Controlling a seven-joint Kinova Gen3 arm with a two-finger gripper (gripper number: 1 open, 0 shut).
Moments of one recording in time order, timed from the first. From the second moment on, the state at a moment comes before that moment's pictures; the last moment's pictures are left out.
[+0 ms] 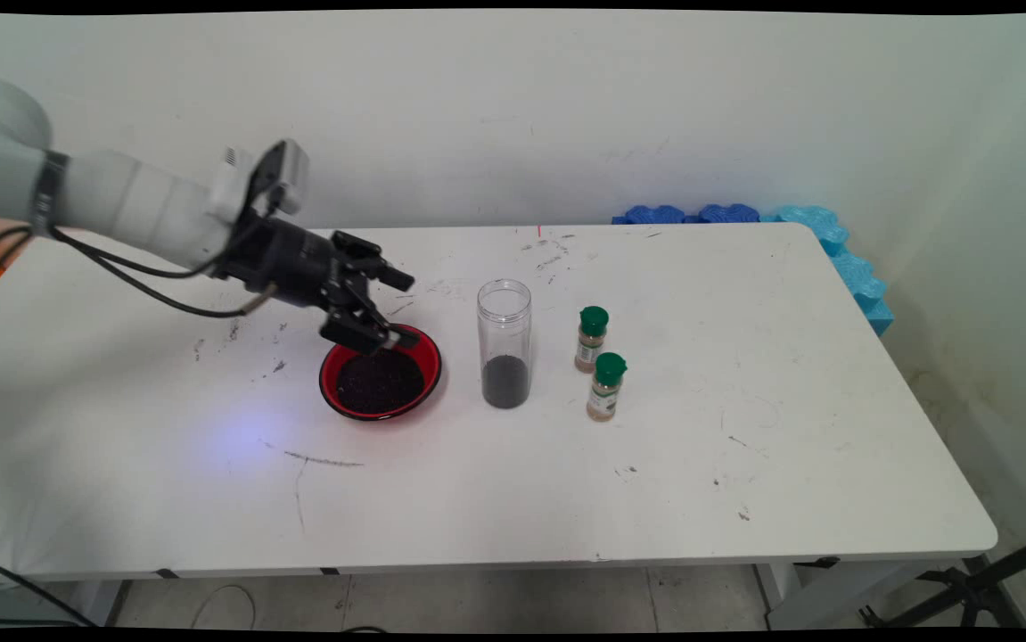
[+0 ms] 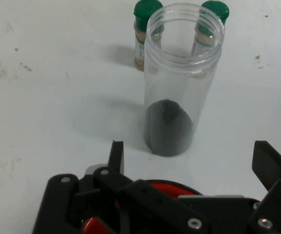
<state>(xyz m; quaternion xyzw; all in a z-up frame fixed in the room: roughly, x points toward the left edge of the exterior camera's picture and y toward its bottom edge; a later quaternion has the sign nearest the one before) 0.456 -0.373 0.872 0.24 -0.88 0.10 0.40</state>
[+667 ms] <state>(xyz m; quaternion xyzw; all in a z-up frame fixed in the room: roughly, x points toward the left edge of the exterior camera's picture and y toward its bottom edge) 0.420 -0.402 0.827 0.24 -0.87 0.08 0.42</state>
